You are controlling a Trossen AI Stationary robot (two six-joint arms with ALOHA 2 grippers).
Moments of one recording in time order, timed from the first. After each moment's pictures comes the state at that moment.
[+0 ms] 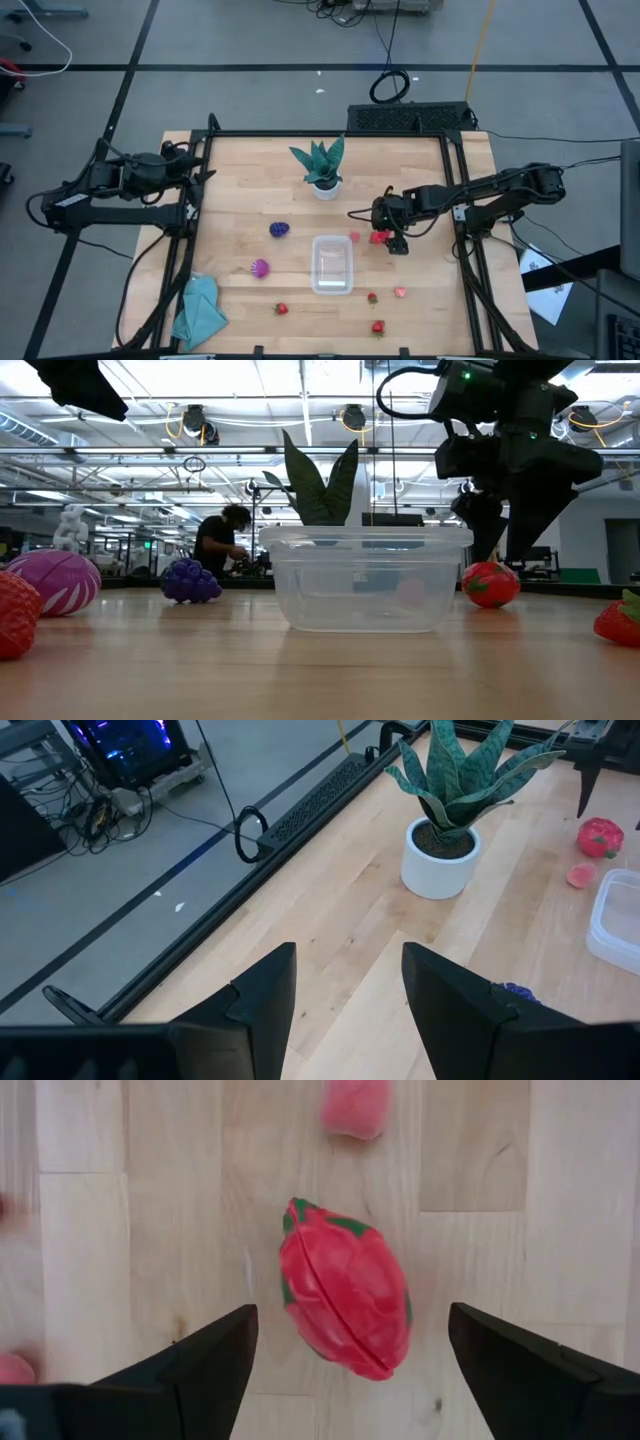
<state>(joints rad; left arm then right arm) 0.14 0.48 0.92 -1.04 -0.43 -0.21 0.02 1.39 0.77 -0.63 -0.08 0.03</state>
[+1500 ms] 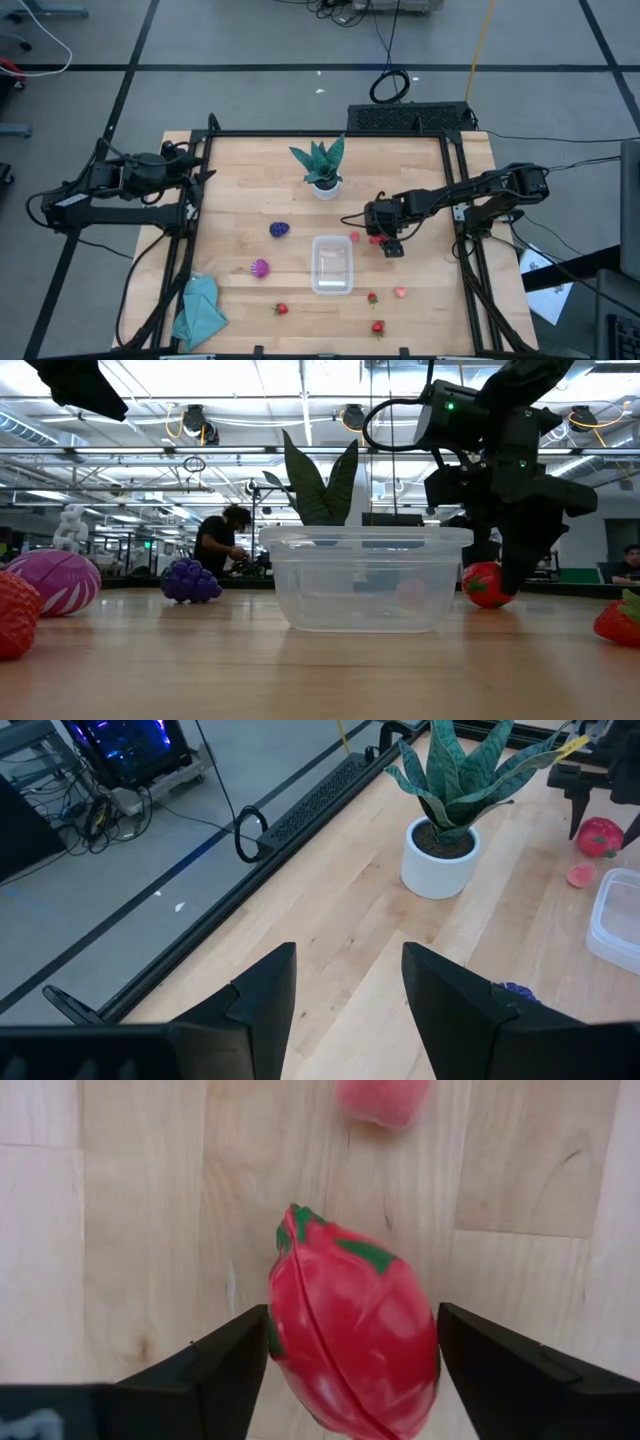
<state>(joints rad) 0.14 0.48 0.92 -1.04 -0.43 -0.21 0.02 1.54 0.77 -0.54 -0.10 -0.04</state>
